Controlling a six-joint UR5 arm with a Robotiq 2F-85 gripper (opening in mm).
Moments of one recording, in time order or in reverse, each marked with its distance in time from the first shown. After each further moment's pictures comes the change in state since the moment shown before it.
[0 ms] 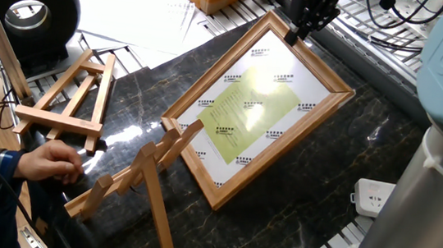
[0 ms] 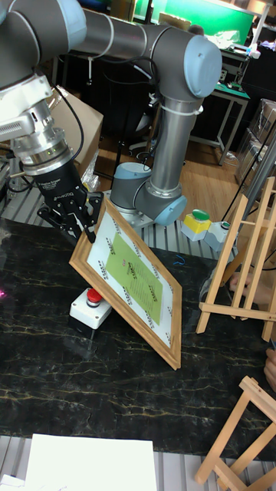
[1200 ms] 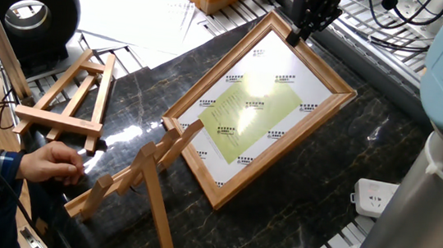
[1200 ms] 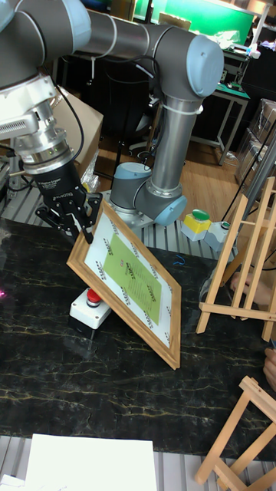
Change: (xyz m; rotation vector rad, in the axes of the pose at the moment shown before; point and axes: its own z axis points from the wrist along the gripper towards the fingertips) arm -0.003 -0.007 0.003 0.029 -0.009 -0.031
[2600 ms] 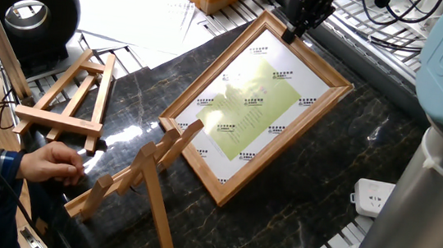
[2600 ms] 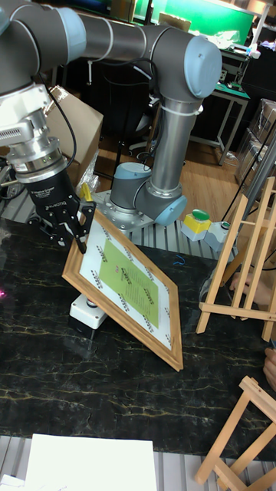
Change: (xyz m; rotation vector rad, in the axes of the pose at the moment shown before) arm -0.023 -0.015 0.004 0.029 -0.040 -0.055
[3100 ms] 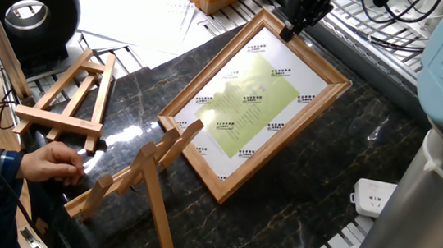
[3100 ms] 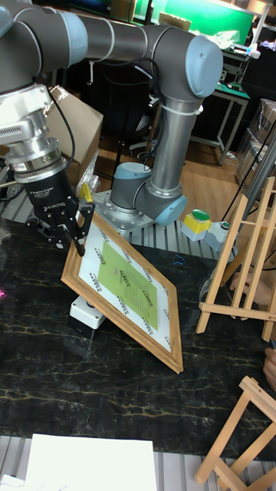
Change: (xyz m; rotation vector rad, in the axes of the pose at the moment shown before) arm -0.006 -0.009 0.000 0.035 -0.022 -0.035
